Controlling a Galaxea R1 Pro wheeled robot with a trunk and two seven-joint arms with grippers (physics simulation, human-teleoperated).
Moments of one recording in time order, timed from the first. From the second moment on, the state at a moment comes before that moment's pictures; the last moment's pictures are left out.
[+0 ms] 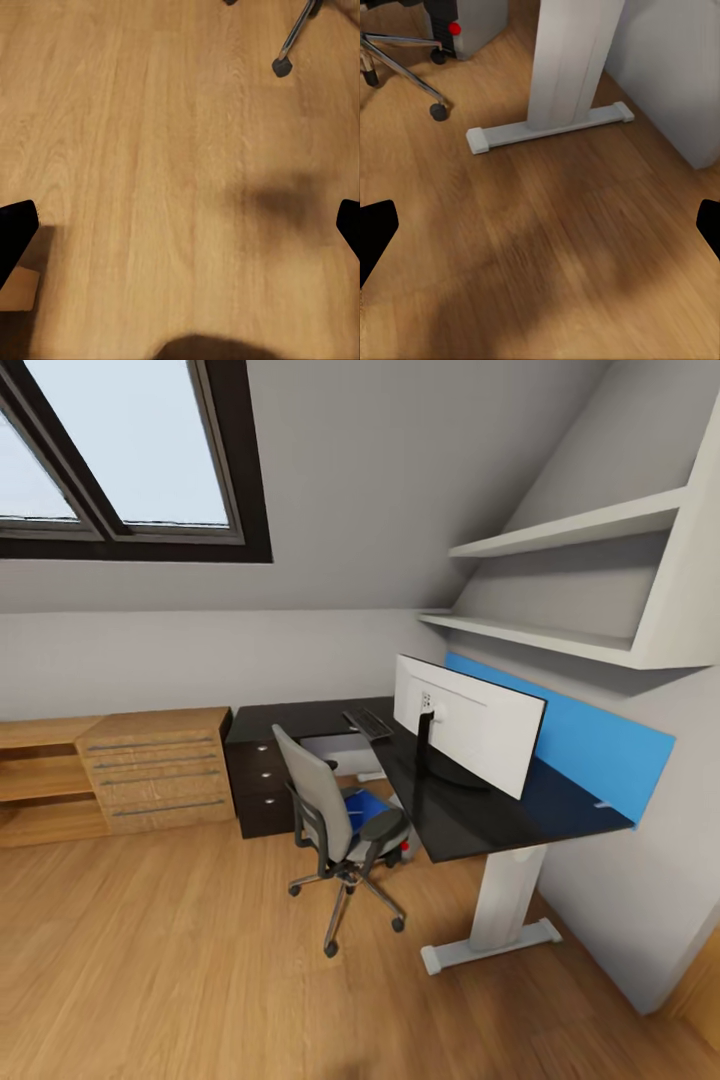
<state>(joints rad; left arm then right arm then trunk) -0.01 -0.02 0.18 -0.22 0.06 -0.68 0.01 -0.03 -0.02 -0.04 -0.13 0.05 -0.97 -0.22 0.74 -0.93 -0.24</state>
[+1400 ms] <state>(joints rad) -0.01 -0.04 0.18 -0.23 0.06 -0.67 0.01 -0.03 0.01 -0.04 -0.12 0.04 -0.96 -0.22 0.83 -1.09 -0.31</state>
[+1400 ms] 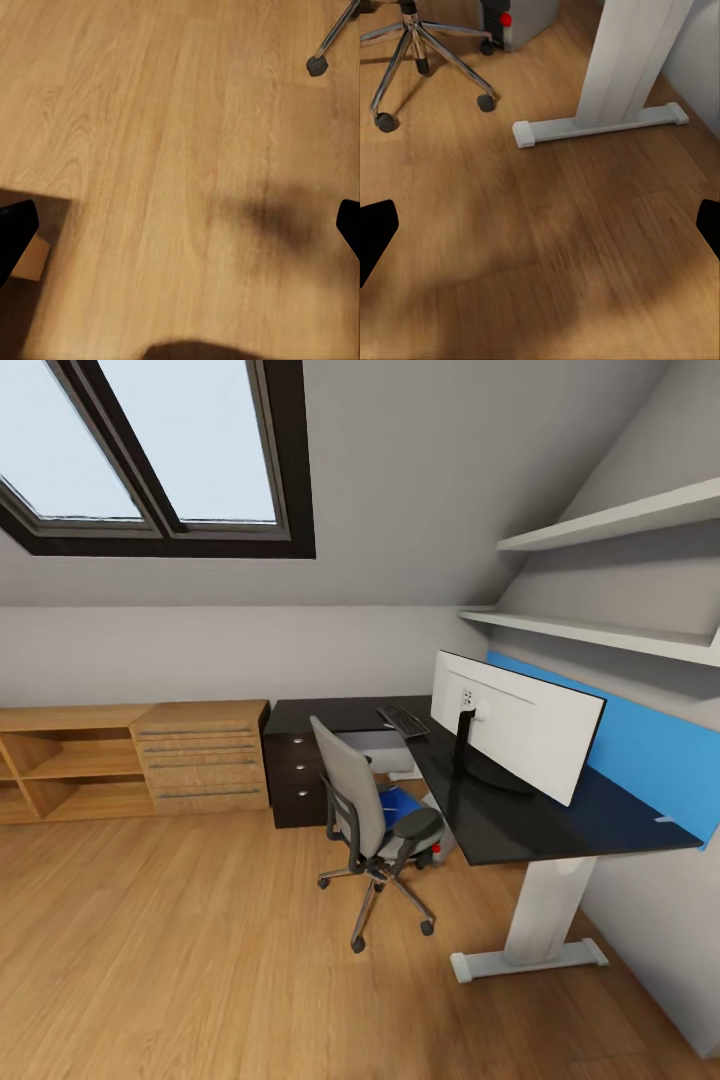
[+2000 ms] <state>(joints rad) -0.01 -0.06 0.18 -0.23 0.06 -0.67 0.01 -0.04 0.04 -0.04 -0.09 0.04 -0.95 -0.22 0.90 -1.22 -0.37</state>
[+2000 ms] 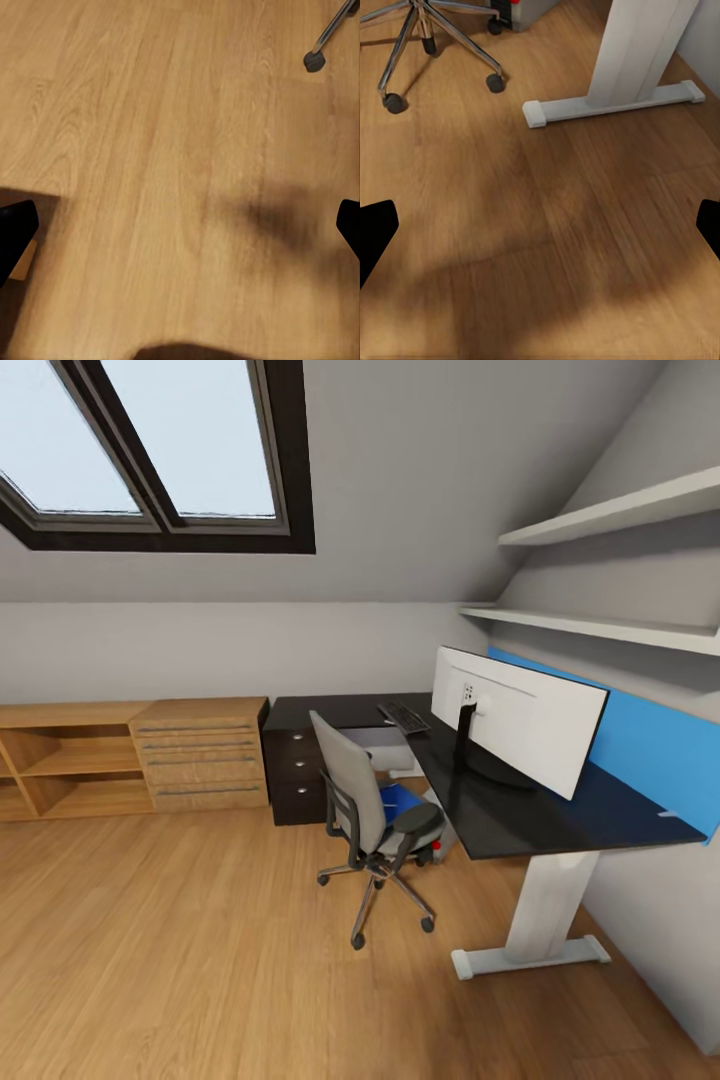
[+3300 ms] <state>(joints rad) -0.01 -0.05 0.18 -0.23 0.06 -0.67 0.01 -0.04 0.03 -0.04 -0.10 0.04 -0.95 -0.22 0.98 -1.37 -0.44</state>
